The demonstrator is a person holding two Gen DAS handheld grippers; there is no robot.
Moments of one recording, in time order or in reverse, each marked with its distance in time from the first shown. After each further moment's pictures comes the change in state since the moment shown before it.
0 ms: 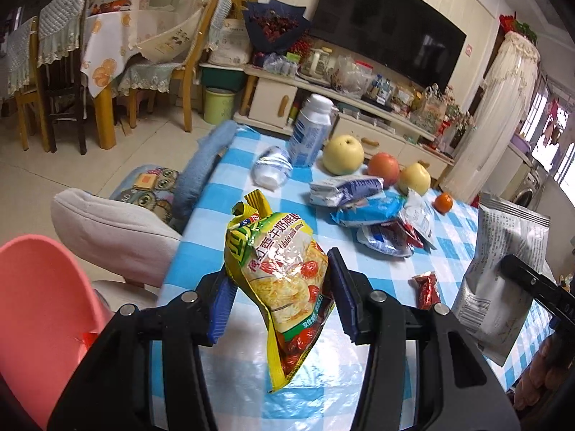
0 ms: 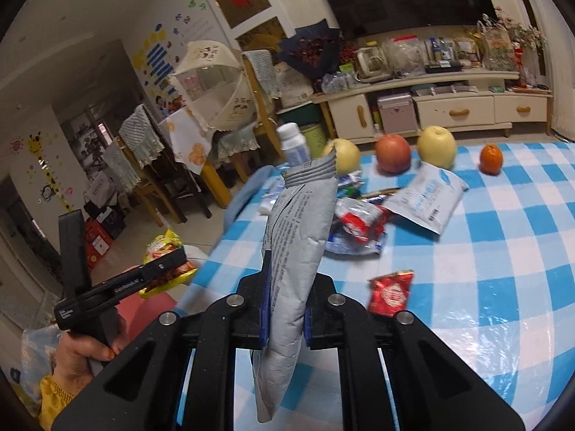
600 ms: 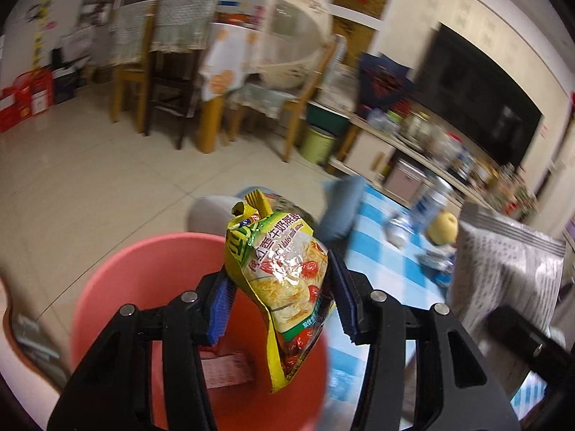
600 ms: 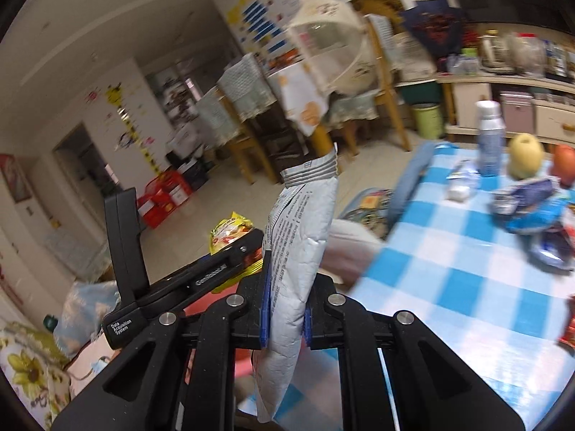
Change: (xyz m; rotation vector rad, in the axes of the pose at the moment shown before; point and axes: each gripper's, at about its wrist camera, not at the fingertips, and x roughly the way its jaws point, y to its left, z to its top) left arm -0.083 0.137 -0.008 -0.277 -0.168 0.294; right arm 0.101 0.215 -0.014 -0.170 0.158 0.348
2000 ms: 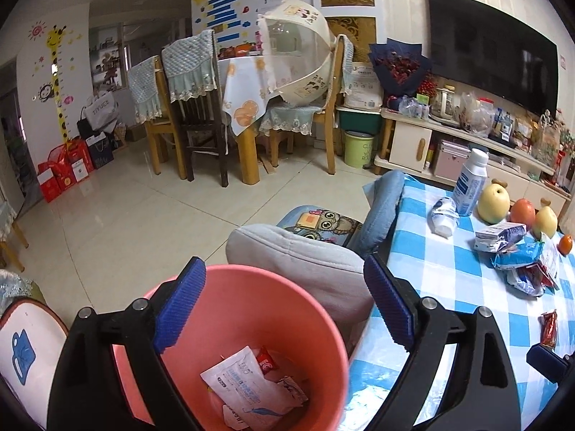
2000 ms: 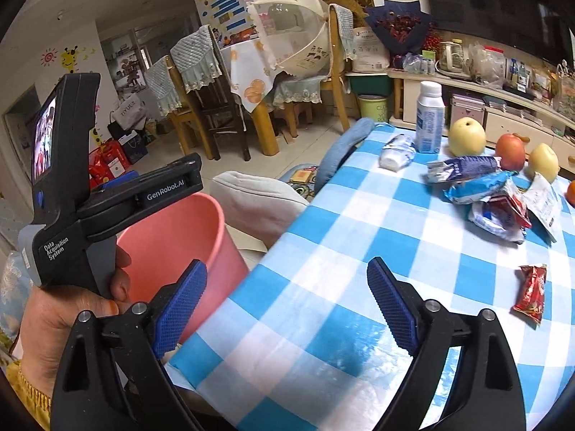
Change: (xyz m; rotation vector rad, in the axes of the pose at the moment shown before) left arm 0.001 -0.061 0.000 0.248 -0.076 0.245; right arm -0.018 -0.046 -0.057 -0.046 0.048 -0.307
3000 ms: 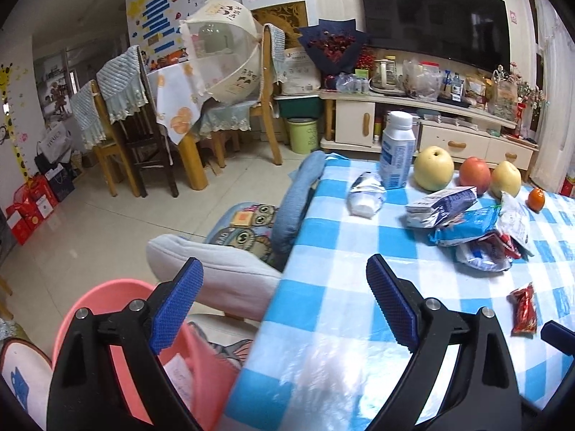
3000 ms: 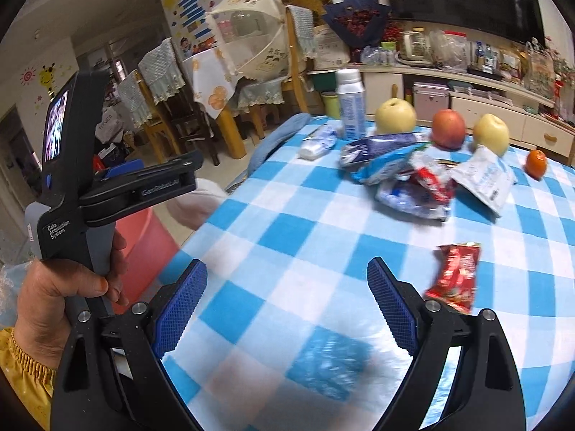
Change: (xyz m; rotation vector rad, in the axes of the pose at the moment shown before) left arm 0.006 -0.116 -0.004 0.169 0.029 -0.144; right arm -0.041 -0.112 -0.021 0.091 -0.015 -0.076
